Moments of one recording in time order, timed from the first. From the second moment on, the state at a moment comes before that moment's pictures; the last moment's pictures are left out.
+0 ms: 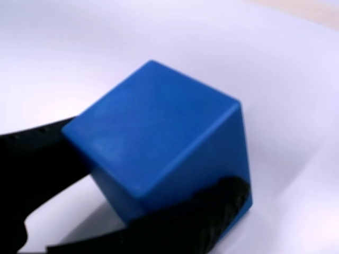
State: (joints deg) arm 10.0 49.4 92.0 -19.6 -97.6
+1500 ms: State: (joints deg) arm -40.6 136.0 159.3 -15.1 -83.8
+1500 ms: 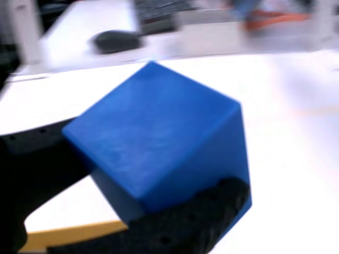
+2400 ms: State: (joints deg) arm -51.6 134.6 159.4 11.9 -73.2
